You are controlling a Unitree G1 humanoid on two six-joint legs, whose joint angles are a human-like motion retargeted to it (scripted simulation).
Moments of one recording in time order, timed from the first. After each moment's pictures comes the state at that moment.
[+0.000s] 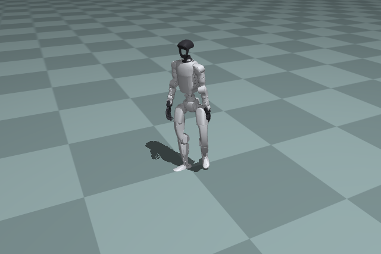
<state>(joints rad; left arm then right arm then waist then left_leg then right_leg) 0.10 0.09 0.45 1.59 0.22 -0.01 -0.09 -0.10 -0.10 0.02 1.33 -0.26 -0.04 0.16 -0.21 -0.08 -0.13 -0.20 0.11 0.62 0.78 -0.18 0.22 -0.19 -0.18 -0.49 0.07 -0.13 -0.09</state>
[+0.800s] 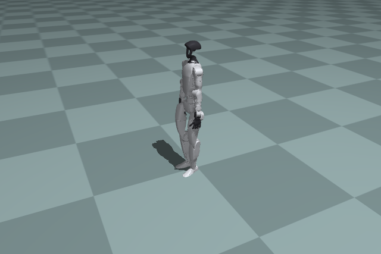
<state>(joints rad) 0.07 0.06 0.36 1.53 0.31 0.00 -0.14 0.02 -0.10 -0.05 1.50 -0.30 0.02 0.14 -0.24 0.05 -0.14 -0.08 -0.06 0.23 0.02 -0.02 0.05 -0.07 0.03 -0.26 0.06 -0.08 -0.04</state>
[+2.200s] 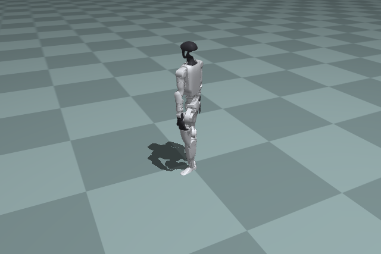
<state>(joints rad) 0.02 0.14 0.31 1.61 0.39 0.05 -0.14 -0.04 -0.12 0.00 1.46 -0.31 0.01 0.16 -0.26 0.07 -0.09 0.00 0.10 1.03 -0.05 -0.15 -0.02 -0.12 -0.10 -0.96 0.19 -0.29 -0.07</state>
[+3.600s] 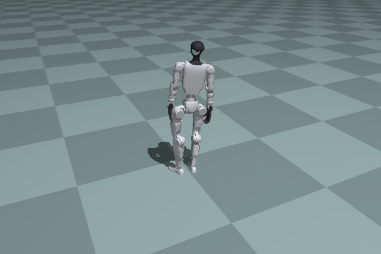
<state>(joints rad) 0.01 0.05 0.26 1.55 0.38 0.01 -0.11 0.06 -0.13 -0.09 1.54 -0.28 0.01 0.10 -0.25 0.08 -0.13 -0.04 0.02 0.39 -0.01 -0.04 0.00 -0.06 0.03 -0.21 0.06 -0.05 -0.08</state>
